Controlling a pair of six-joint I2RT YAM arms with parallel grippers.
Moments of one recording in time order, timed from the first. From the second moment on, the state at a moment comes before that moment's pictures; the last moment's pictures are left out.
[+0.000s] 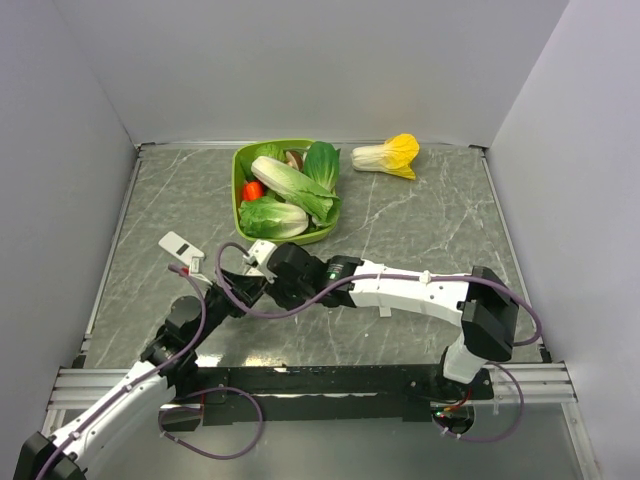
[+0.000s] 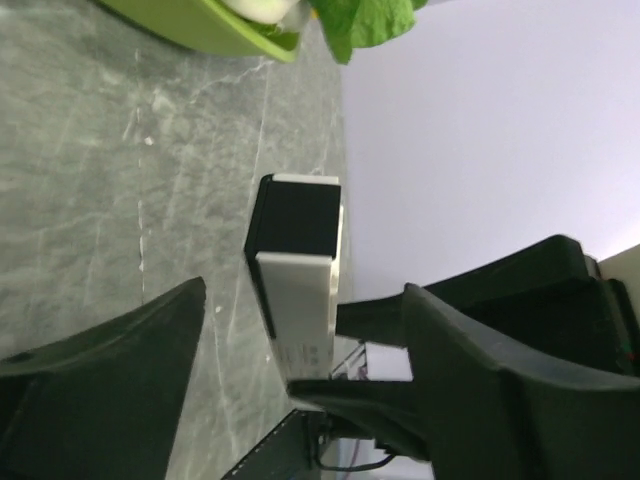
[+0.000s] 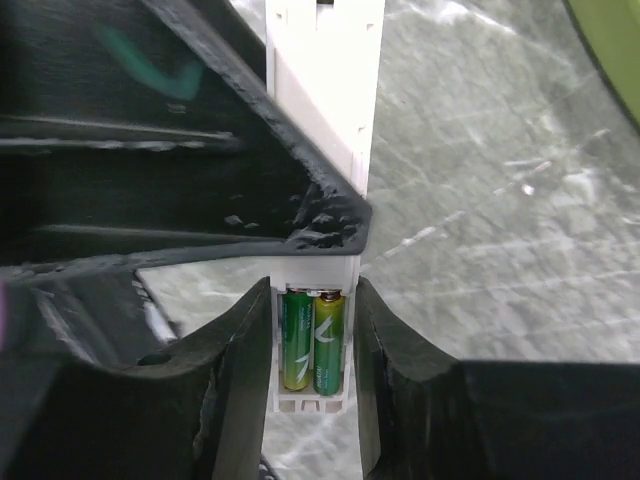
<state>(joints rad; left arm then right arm) -0.56 0.40 0.01 0.29 0.05 -1.29 1.16 1.63 1.27 -0.47 0.08 0.11</state>
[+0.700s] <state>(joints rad) -0.56 0.20 0.61 -0.57 -0.40 -0.97 1.02 1.58 0.96 -0.42 -0.17 -0.40</state>
